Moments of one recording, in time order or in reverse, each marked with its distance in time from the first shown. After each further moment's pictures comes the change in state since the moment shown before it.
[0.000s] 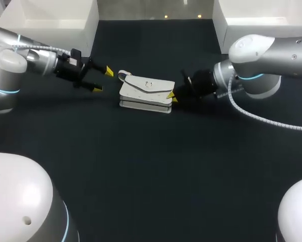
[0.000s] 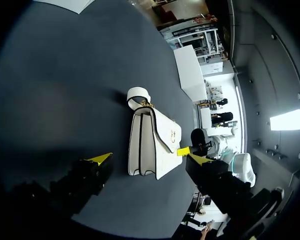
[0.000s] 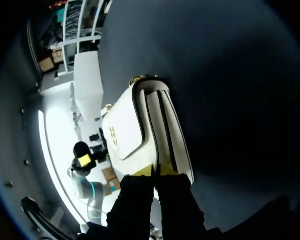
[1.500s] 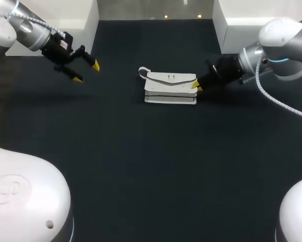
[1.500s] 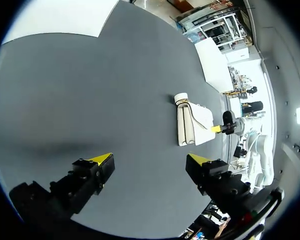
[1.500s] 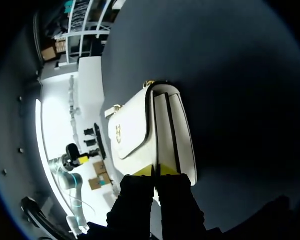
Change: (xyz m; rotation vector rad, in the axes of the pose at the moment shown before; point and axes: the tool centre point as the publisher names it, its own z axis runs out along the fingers) left arm -0.007 -0.010 -0.070 -0.098 -0.325 0.054; right arm -0.020 0.058 -0.090 0.013 -0.068 -0.105
